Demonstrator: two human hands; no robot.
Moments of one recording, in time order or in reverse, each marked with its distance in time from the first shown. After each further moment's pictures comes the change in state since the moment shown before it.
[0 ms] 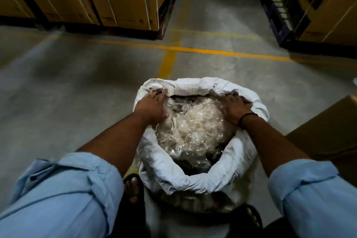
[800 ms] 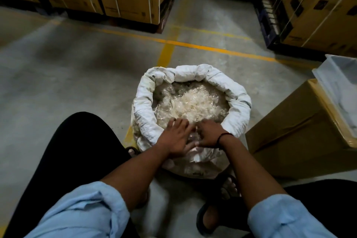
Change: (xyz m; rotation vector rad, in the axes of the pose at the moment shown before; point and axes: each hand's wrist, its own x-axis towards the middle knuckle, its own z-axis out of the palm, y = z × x) left_hand -0.186 0.156 0.046 0.002 0.272 0.258; right_hand -0.170 -0.067 0.045 -0.116 -0.245 -0.237
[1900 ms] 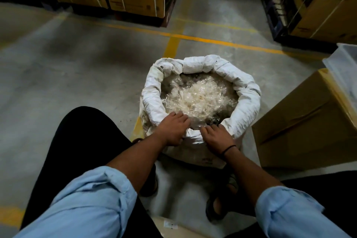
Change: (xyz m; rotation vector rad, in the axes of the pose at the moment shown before) left_hand -0.019 -0.037 -0.024 0.086 -0.239 0.153; right_hand -0.028 -0.016 0.072 -0.468 0.434 -0.228
